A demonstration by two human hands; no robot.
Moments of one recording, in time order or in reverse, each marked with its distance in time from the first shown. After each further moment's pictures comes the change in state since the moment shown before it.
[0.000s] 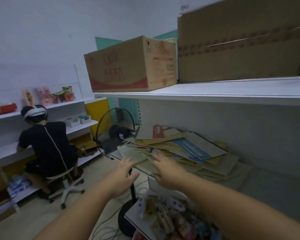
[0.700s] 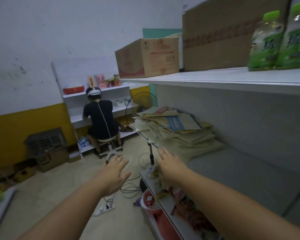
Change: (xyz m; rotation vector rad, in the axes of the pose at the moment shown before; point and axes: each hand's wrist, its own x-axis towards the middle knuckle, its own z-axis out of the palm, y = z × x) left_hand -0.209 0.189 0.090 0.272 0.029 -0.422; right_hand -0.224 0.065 -0.015 -0.100 -0.130 -0.268
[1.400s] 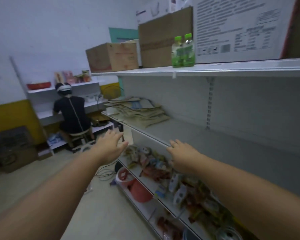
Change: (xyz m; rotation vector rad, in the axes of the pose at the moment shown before) left_hand -0.229 0.123 -0.022 -0.032 0.057 0.179; right_hand -0.346 -0.015 -0.038 -0.021 -0.082 0.262
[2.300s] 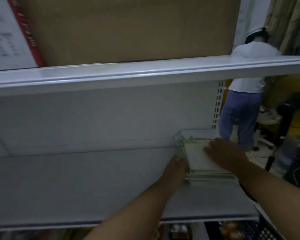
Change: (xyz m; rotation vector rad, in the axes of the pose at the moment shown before) left_hand -0.195 0.703 0.199 -0.900 -0.741 0.684; right_hand -0.568 0.422 0.053 0.194 0.202 1.291
